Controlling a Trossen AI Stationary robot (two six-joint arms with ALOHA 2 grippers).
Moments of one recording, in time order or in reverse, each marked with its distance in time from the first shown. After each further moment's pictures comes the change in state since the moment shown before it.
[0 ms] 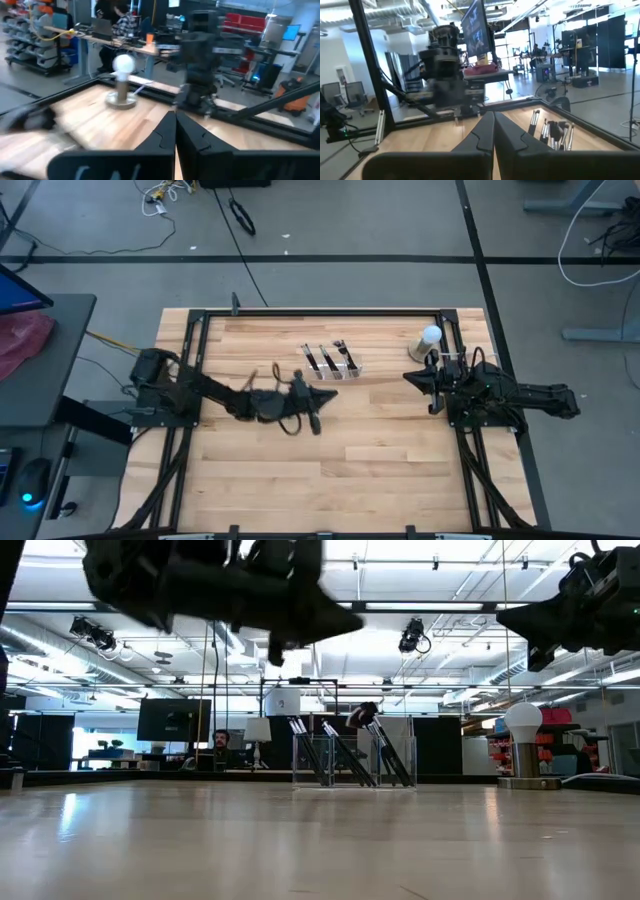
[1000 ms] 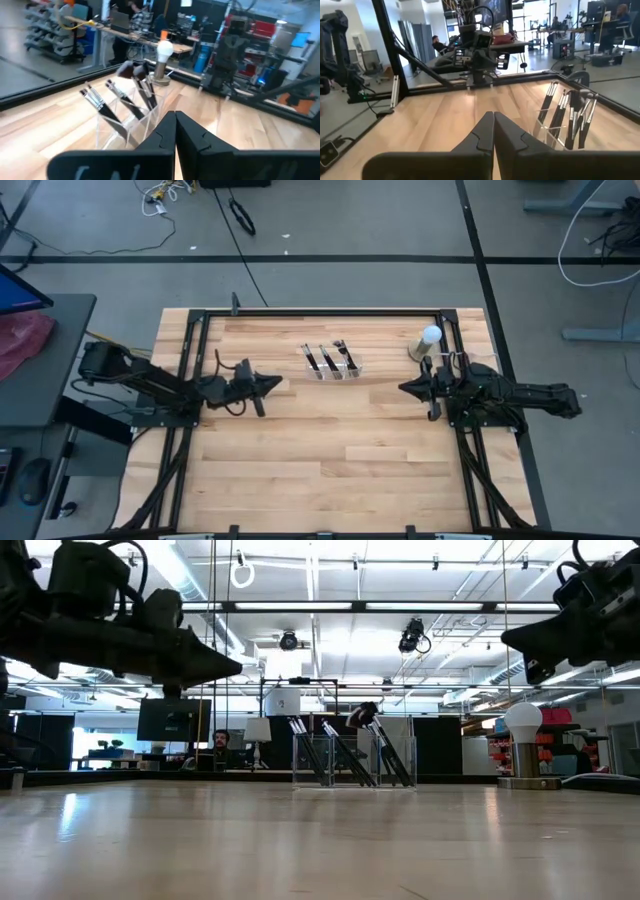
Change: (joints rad) left arm 0.112 -0.458 -0.655 0.176 0.085 -0.077; right arm 0.000 0.027 -0.002 -0.117 -0.108 -0.026
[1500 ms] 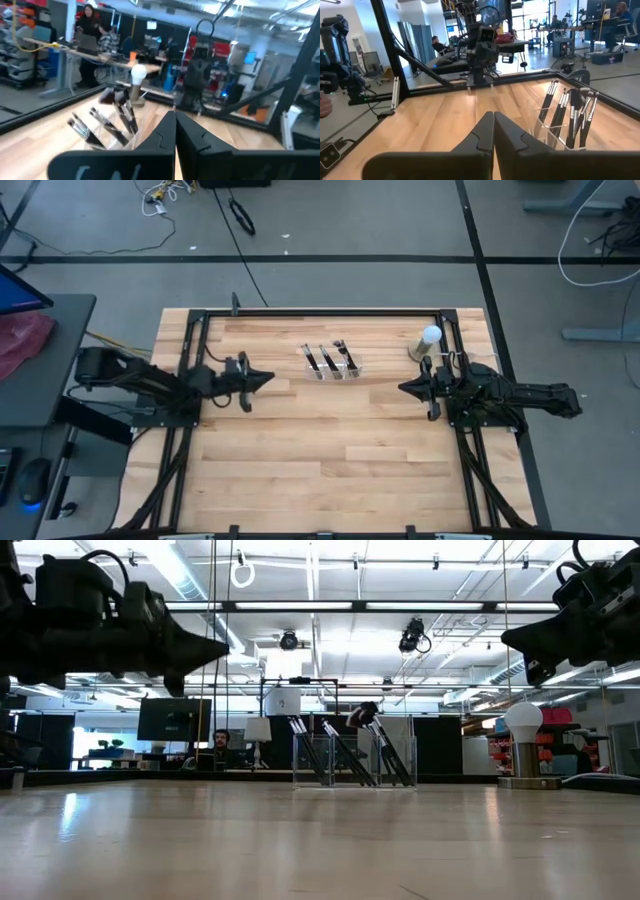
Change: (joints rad) left arm 0.200 -0.041 -0.115 0.229 0.346 0.044; right arm 0.000 0.004 0.000 0.001 0.003 0.016
